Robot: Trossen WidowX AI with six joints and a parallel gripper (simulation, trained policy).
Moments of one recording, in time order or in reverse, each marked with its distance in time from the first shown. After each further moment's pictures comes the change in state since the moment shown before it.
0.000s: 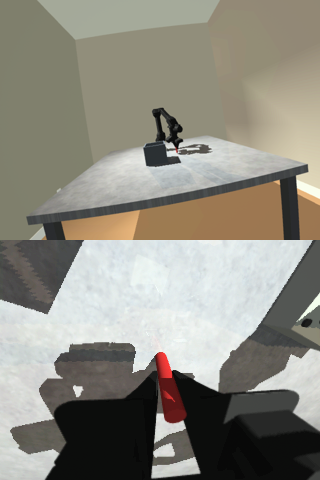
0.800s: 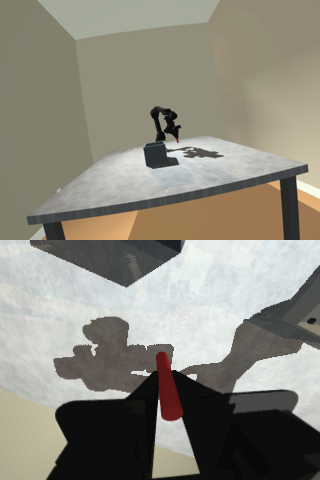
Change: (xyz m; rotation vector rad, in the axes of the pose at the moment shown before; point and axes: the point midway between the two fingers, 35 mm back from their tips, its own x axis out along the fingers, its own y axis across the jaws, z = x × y) arm -0.098 0.034 -0.001 -0.040 0.073 0.283
